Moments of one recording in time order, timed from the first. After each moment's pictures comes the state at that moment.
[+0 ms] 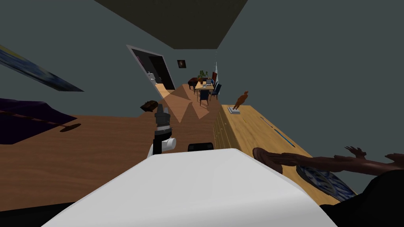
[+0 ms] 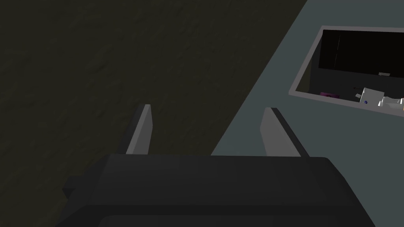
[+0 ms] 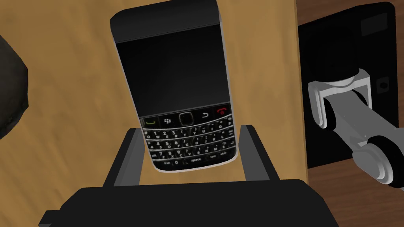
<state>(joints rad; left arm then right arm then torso) 0.45 -0.04 -0.06 -2.20 -0.07 -0.43 -0.16 2.03 -0.93 -0.02 -1.58 0.53 -0.37 0.23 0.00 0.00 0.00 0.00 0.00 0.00</state>
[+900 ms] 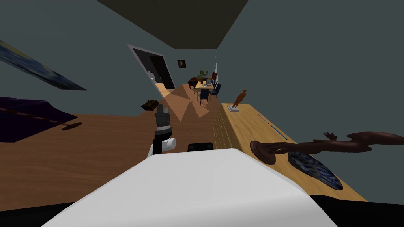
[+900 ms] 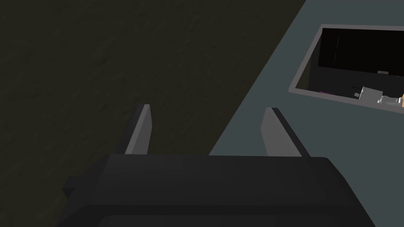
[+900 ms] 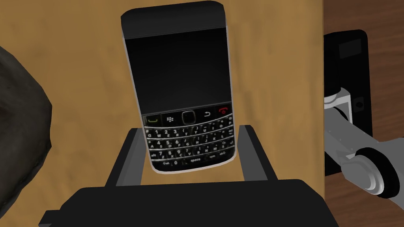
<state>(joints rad) 0.45 -0.04 -0.06 -2.20 -0.07 -0.43 -0.16 1.86 -1.19 0.11 -1.40 0.47 -0.49 0.16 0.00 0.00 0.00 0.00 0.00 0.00</state>
